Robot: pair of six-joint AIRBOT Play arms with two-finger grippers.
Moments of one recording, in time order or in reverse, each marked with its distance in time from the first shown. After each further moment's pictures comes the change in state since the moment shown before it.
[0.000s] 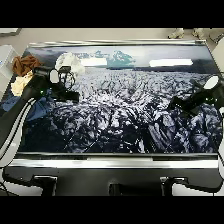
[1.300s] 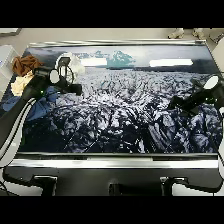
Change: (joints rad) left arm 0.000 -0.002 0.000 0.000 0.279 -0.002; right arm 0.000 0.000 0.000 -0.003 -0.024 0.000
